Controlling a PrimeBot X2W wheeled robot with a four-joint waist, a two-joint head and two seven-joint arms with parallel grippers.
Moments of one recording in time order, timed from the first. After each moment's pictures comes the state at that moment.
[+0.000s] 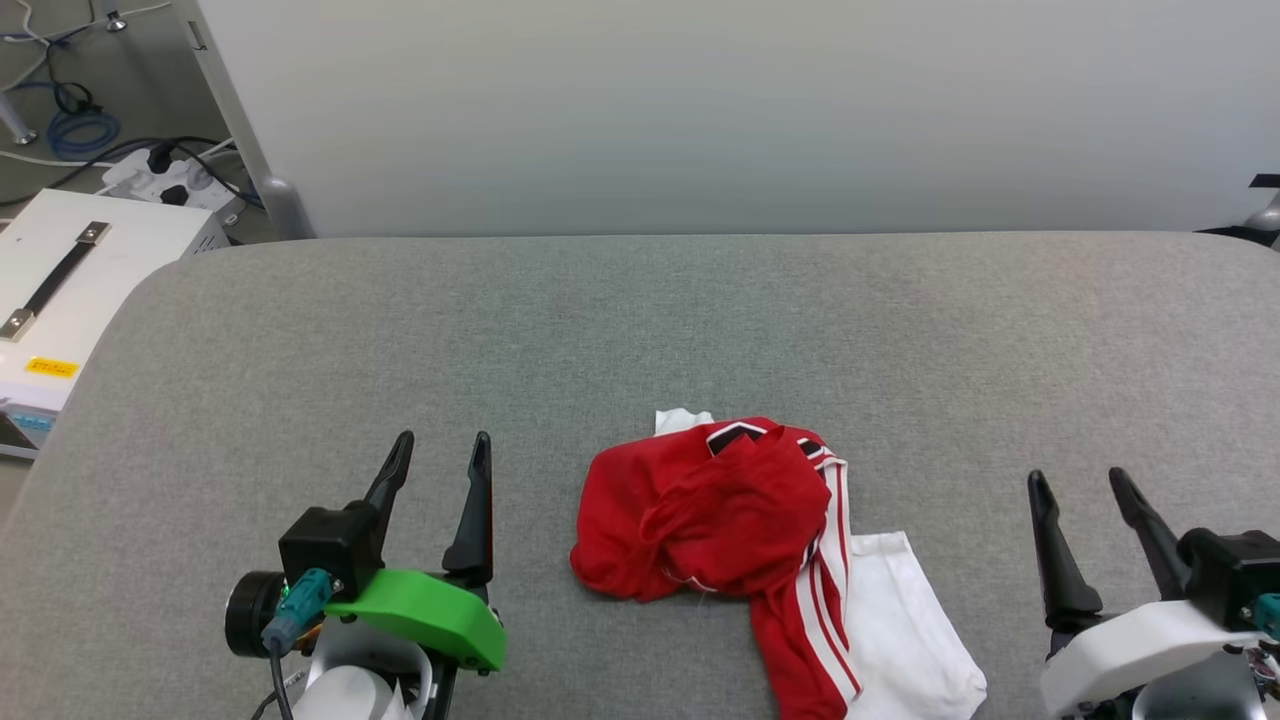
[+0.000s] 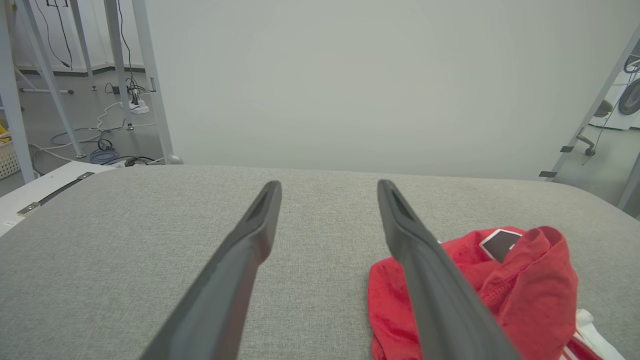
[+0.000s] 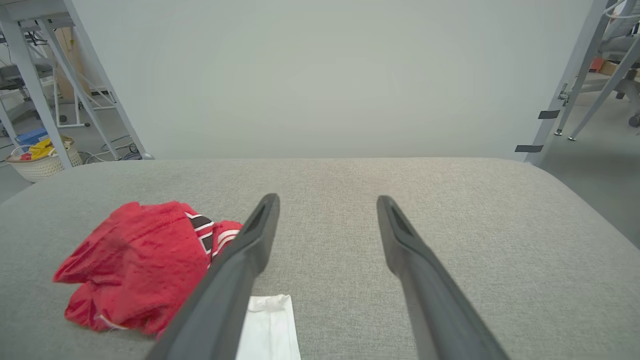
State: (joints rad) left arm -0.11 0.28 -0.38 0.11 -0.47 0.15 -0.24; right arm 0.13 -0.05 -0.06 -0.19 0.15 0.13 0.04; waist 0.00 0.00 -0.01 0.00
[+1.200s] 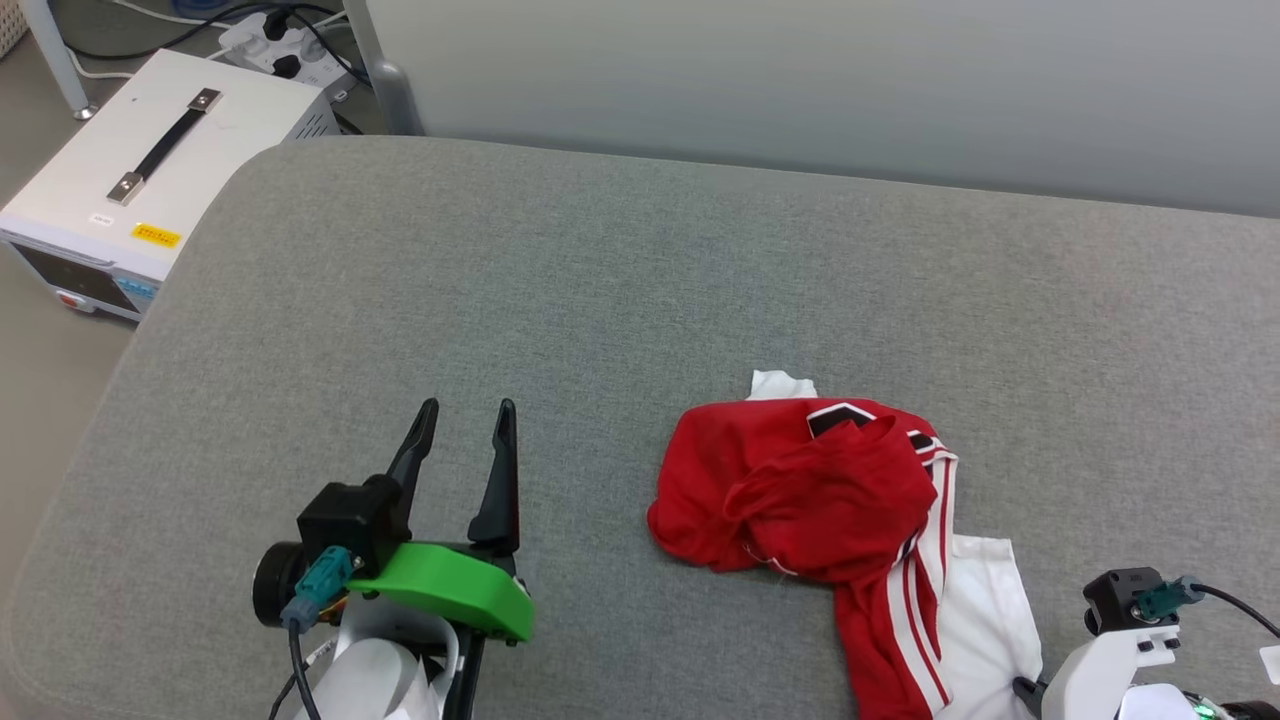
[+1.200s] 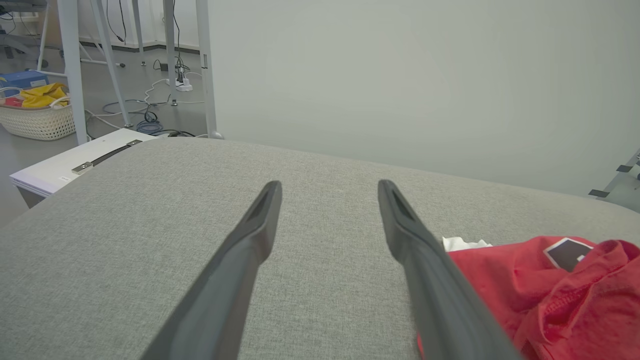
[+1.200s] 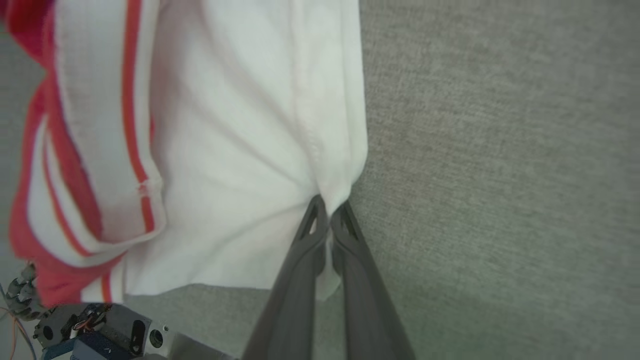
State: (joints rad) left arm -0.15 0.23 -0.38 0.11 -0.47 0.14 -0.25; right arm 0.08 -0.23 0.09 0.18 0.39 0.13 0.66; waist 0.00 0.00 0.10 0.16
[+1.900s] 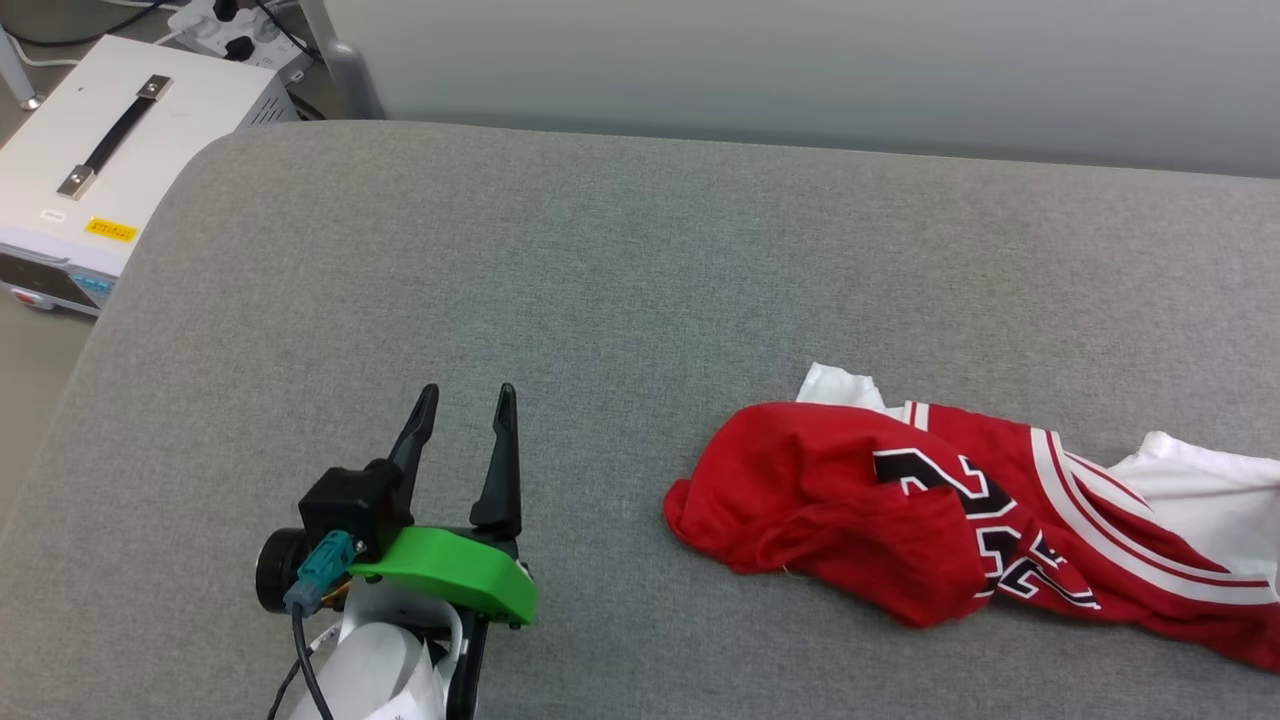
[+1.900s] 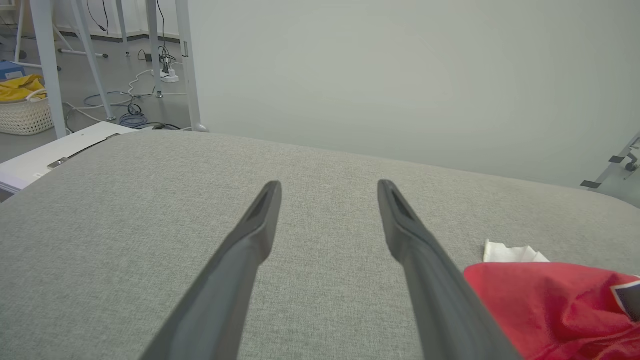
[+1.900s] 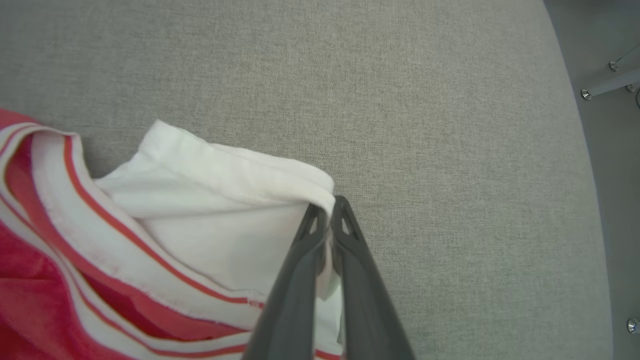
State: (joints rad) left arm -0.18 0.21 -0.37 0.13 -0.46 0.15 -0.26; right arm -0.23 -0.45 -0.16 0.35 0.27 0.13 0.53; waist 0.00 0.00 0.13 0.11
